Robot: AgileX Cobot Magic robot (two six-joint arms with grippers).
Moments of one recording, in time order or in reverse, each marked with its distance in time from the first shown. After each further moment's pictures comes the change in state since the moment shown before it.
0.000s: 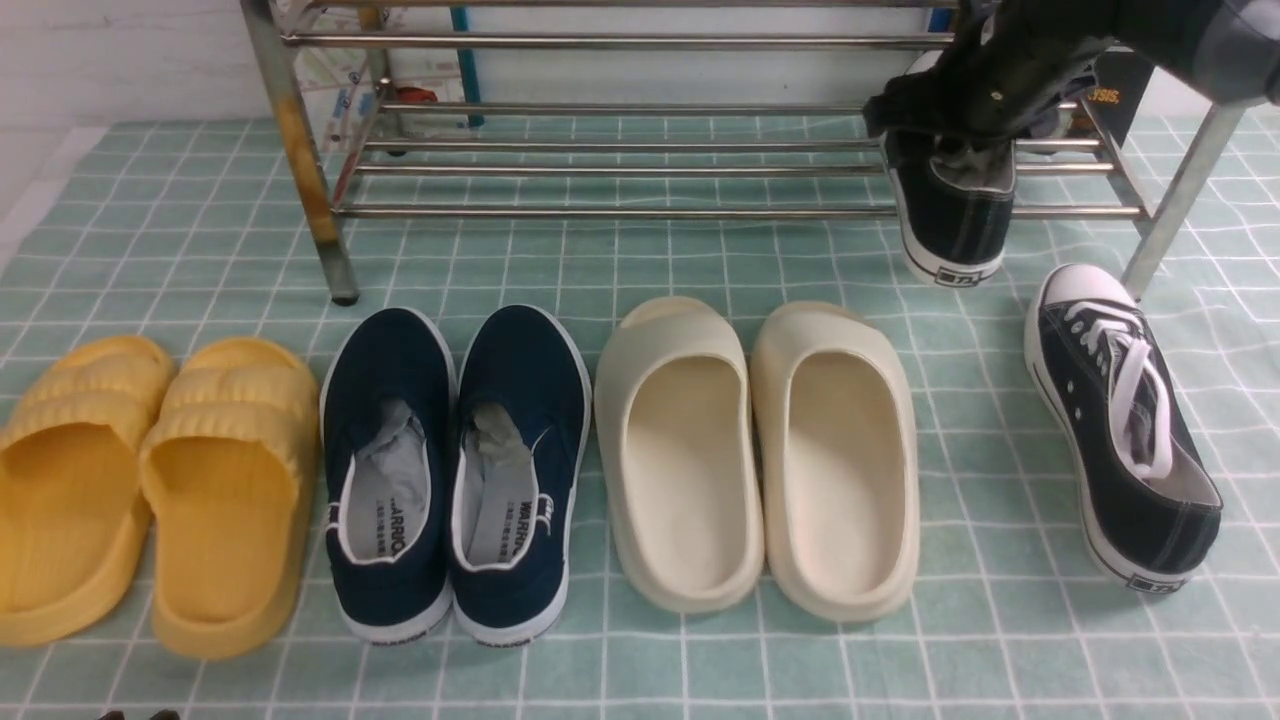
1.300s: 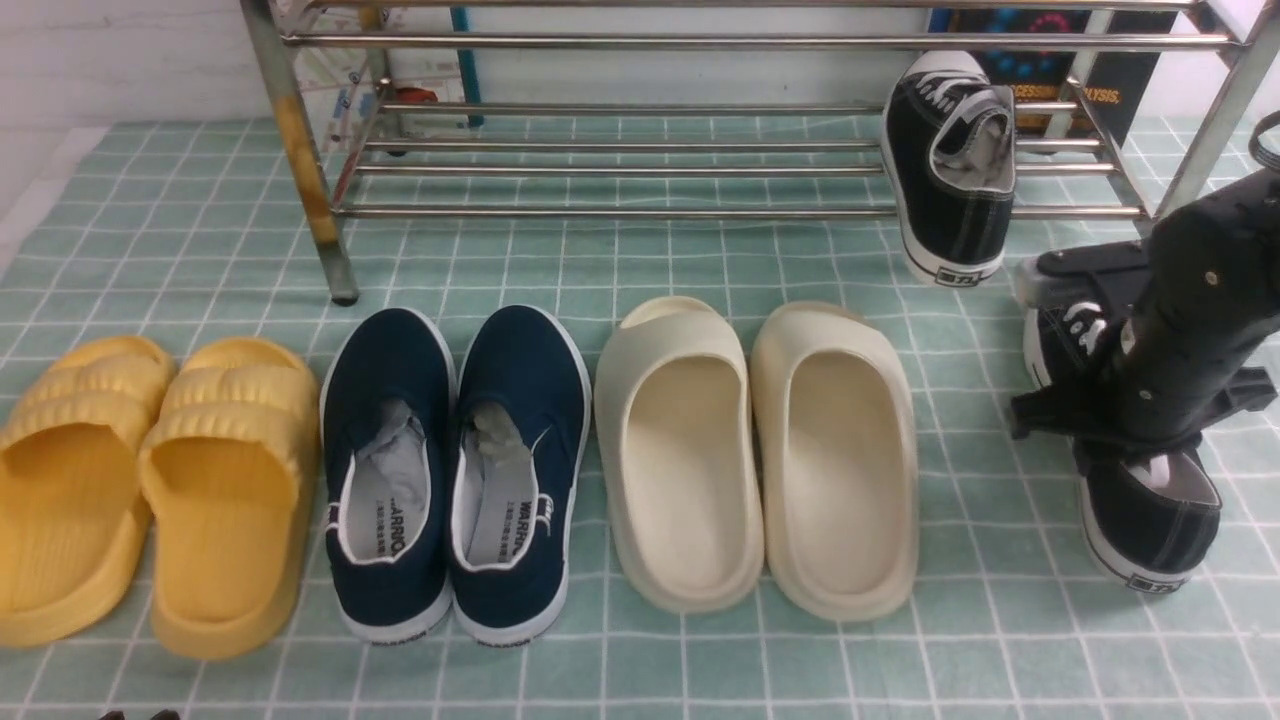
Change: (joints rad) right arm -0.043 -0.334 0.927 -0.138 -0.199 0.238; left arm 0.000 0.000 0.000 0.000 0.000 0.000
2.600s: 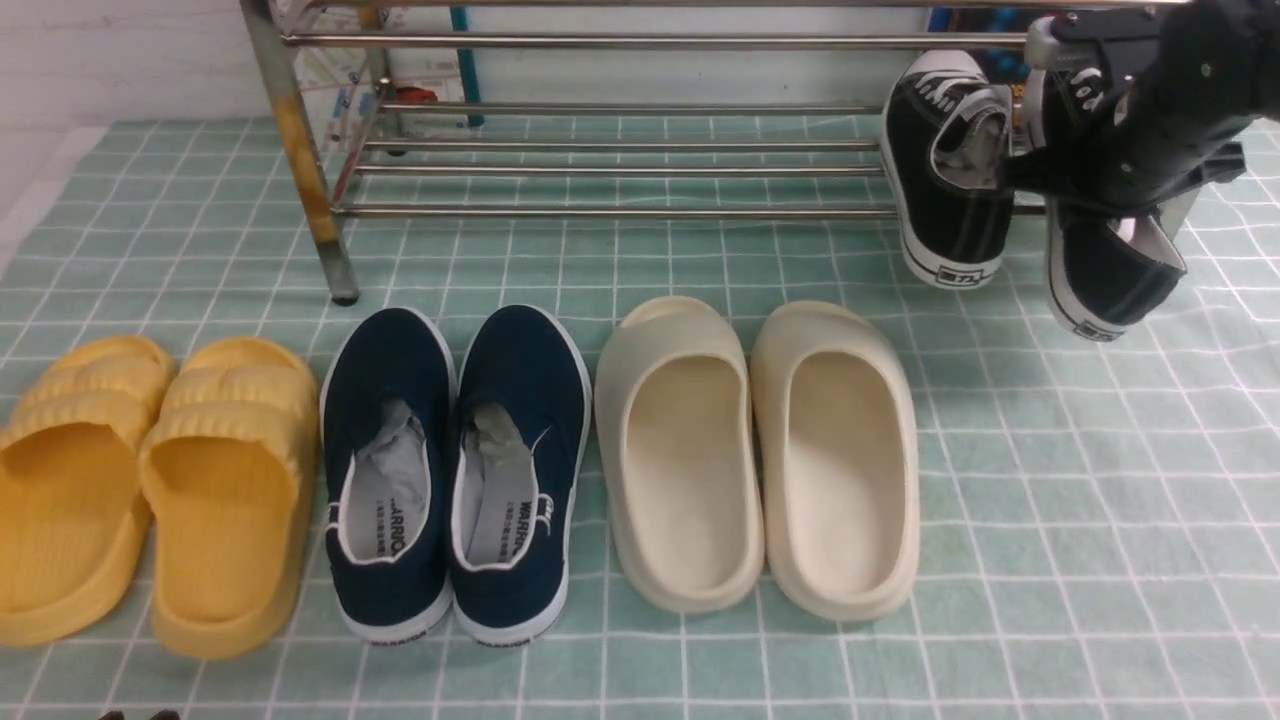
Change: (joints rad) right arm -0.090 0.211 -0.568 0.020 -0.011 -0.087; left arm 0.000 0.000 0.000 0.000 0.000 0.000
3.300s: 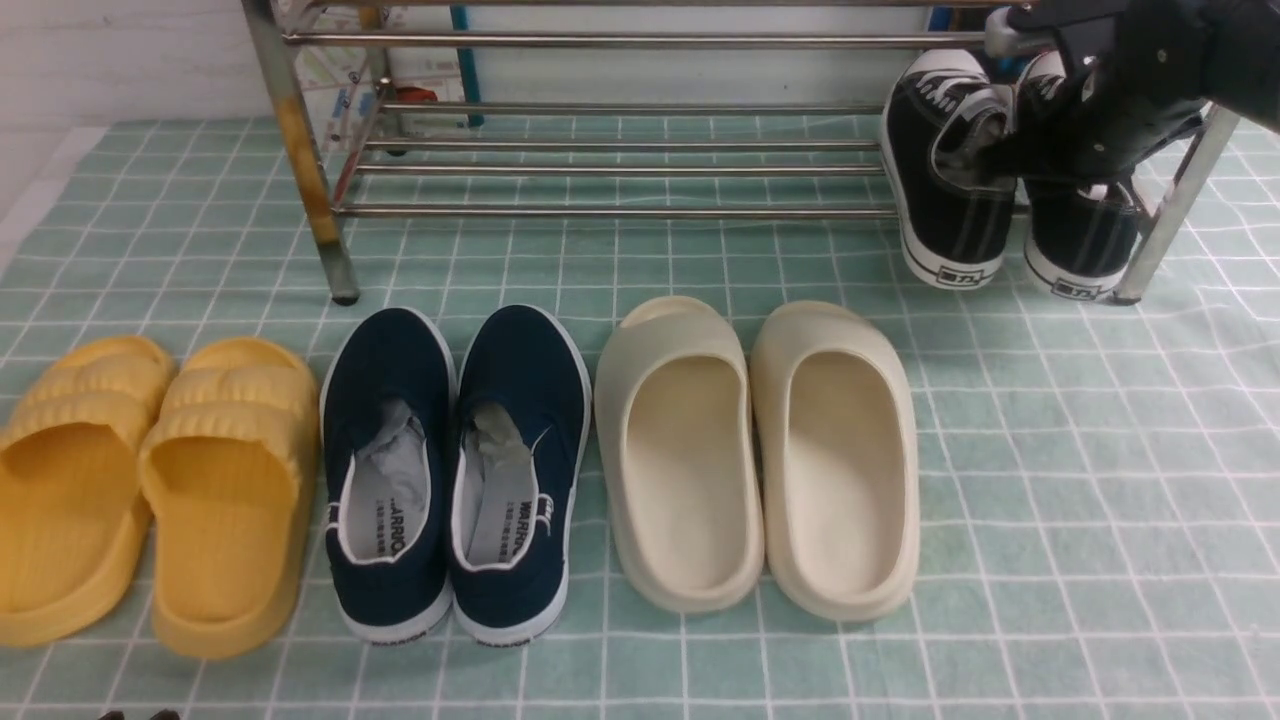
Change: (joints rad) right arm -0.010 0.123 -0.169 0.002 0.005 -0.195; left arm 0.000 0.000 0.000 0.000 0.000 0.000
